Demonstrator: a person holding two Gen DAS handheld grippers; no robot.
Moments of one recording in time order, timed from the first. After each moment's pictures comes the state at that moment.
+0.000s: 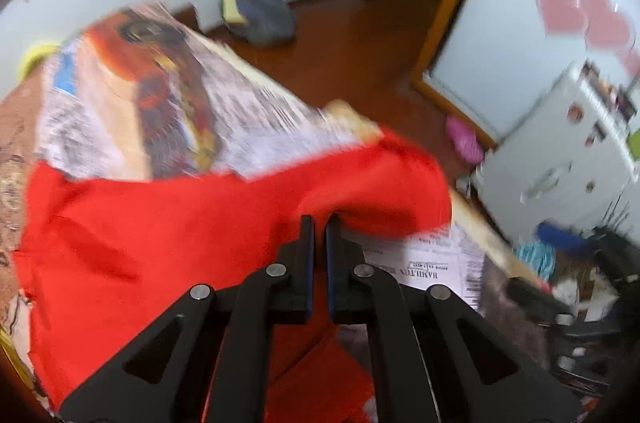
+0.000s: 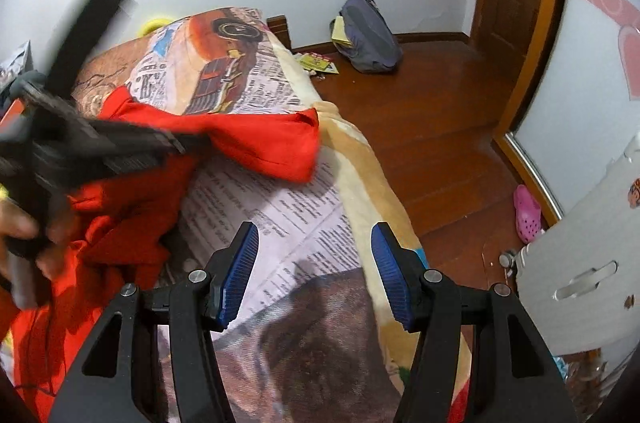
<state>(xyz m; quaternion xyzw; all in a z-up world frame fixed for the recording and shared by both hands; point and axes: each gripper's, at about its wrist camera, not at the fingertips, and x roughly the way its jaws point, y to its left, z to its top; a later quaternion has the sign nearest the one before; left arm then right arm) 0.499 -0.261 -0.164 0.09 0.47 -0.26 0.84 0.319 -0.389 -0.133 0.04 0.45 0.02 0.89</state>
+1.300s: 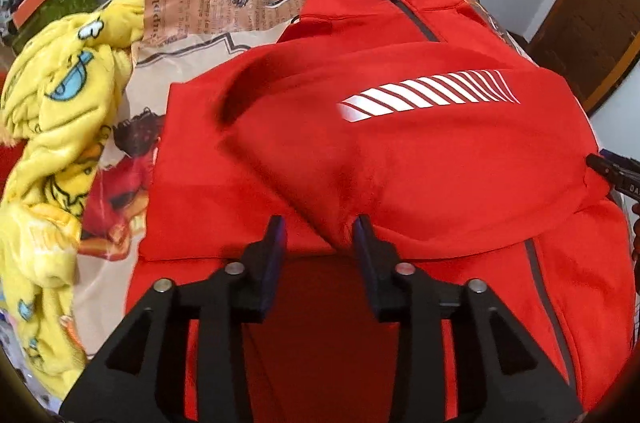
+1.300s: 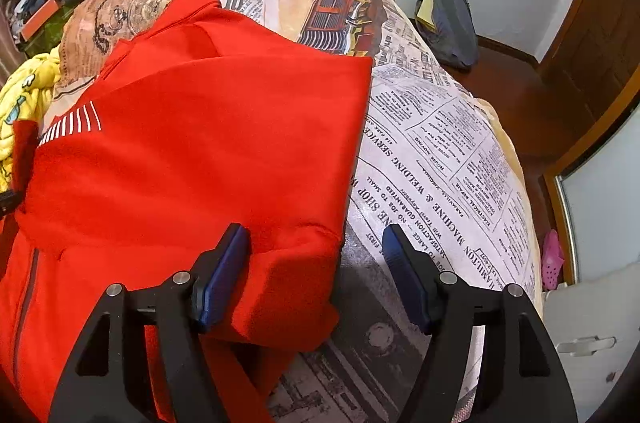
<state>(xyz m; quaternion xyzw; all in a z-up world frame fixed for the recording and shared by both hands) 0.349 0.106 -0.227 -0.05 0.52 0.00 0.85 0.364 -0.256 -0.183 -0.08 0.51 0.10 0.85</state>
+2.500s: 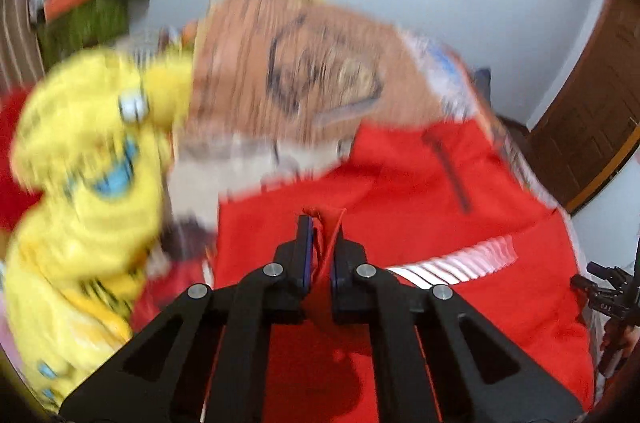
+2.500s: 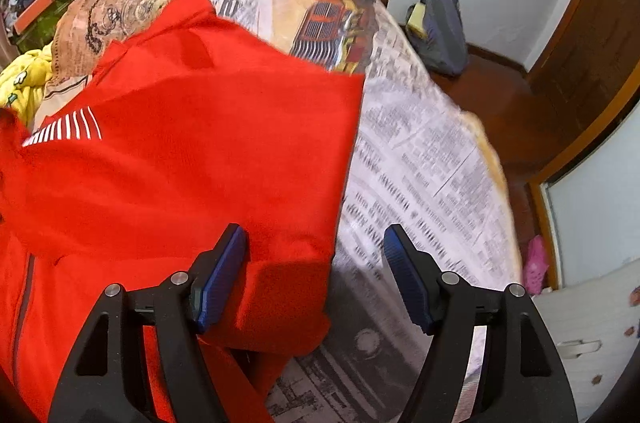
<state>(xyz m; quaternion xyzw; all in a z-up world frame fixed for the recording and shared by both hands) 0.401 0.186 -0.148 -0.12 0.39 0.04 0.91 0.369 -0.247 -0.160 -0.10 0.49 0.08 0.86</state>
